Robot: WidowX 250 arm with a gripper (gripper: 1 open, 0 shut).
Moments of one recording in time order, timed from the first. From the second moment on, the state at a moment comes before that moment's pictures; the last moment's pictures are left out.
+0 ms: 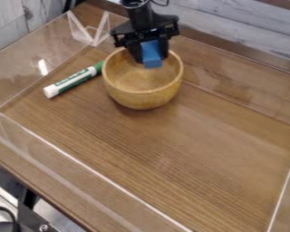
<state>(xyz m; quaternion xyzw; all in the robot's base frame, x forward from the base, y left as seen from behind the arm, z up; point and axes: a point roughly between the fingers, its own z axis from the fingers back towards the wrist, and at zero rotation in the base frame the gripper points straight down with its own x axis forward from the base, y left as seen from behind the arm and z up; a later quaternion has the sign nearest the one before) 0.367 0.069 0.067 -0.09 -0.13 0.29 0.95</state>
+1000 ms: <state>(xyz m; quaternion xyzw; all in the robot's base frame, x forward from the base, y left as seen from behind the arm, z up) 0.366 0.062 0.061 -0.09 -0.14 0.27 0.95</state>
